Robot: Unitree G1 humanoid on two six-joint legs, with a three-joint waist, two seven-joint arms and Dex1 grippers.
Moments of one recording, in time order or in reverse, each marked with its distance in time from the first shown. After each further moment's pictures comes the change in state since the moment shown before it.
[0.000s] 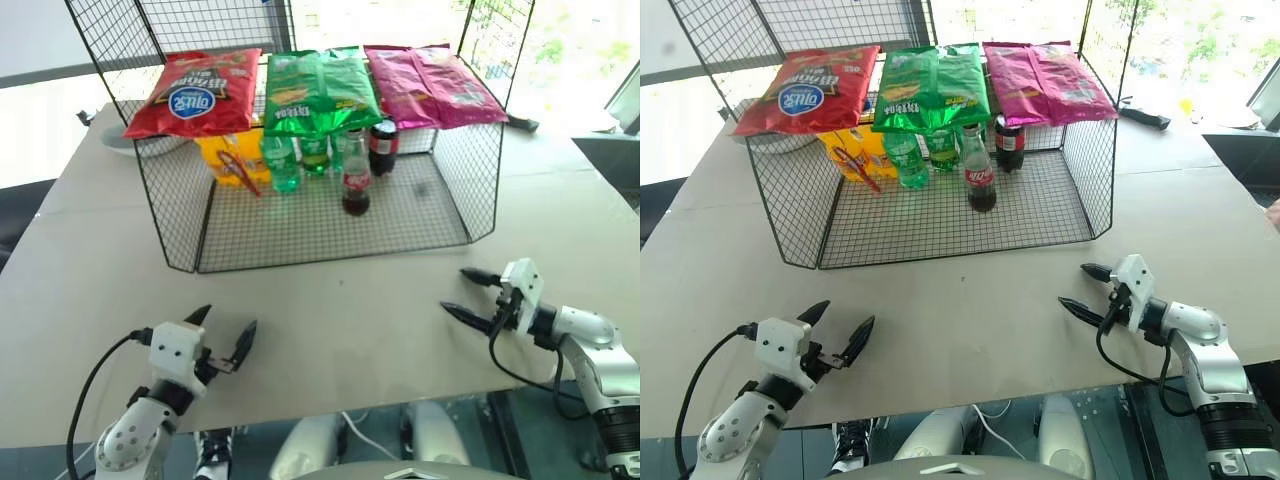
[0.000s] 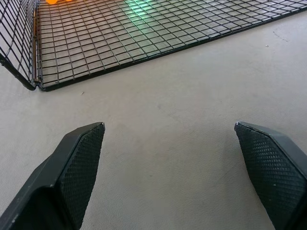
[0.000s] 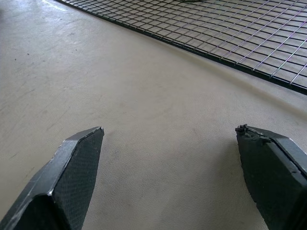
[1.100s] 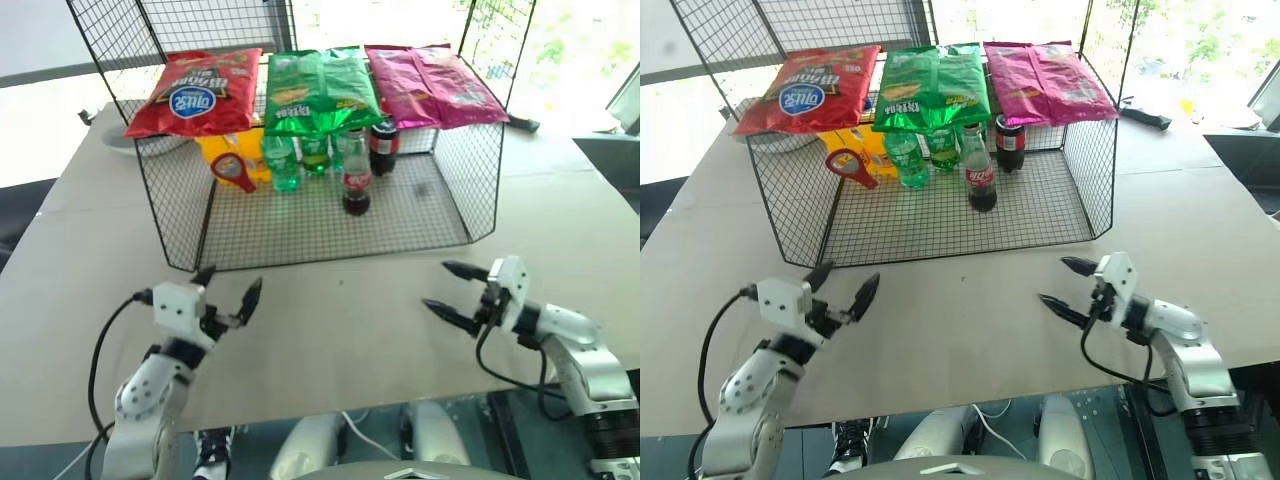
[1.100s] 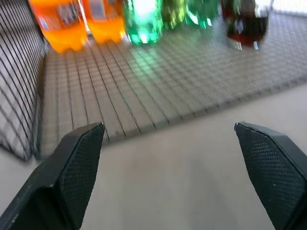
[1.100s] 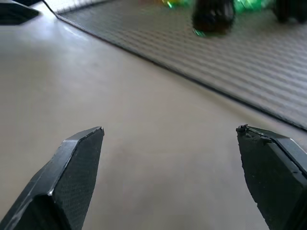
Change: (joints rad) left arm -0.259 -0.027 0.004 0.027 -0.072 0.061 0.039; right arm 0.010 0.076 0.060 -0.183 0.053 0.026 -0.027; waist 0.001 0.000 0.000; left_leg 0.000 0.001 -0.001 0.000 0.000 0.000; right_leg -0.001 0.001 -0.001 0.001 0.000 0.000
